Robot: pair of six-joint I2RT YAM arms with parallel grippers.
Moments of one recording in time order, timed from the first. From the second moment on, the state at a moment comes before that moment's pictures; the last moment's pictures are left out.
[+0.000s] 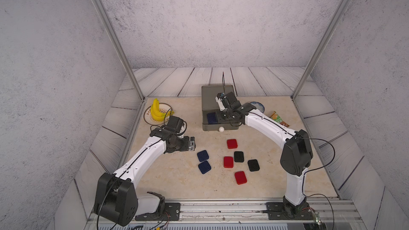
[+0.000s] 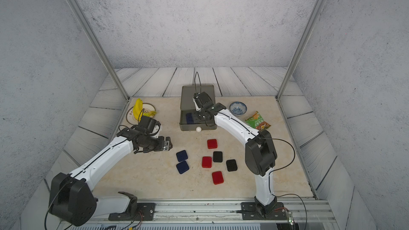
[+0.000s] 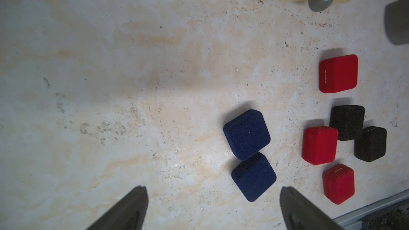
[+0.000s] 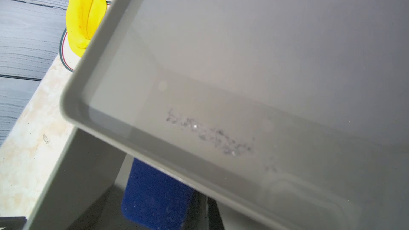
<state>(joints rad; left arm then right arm) -0.36 1.31 0.99 -0.85 0.18 -0.35 0.67 1.94 1.77 -0.65 -0.01 0.28</state>
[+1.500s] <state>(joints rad) -0.54 1.81 1.19 -0.84 0.15 -0.49 0.67 1.24 1.21 -0.55 0.01 0.16</state>
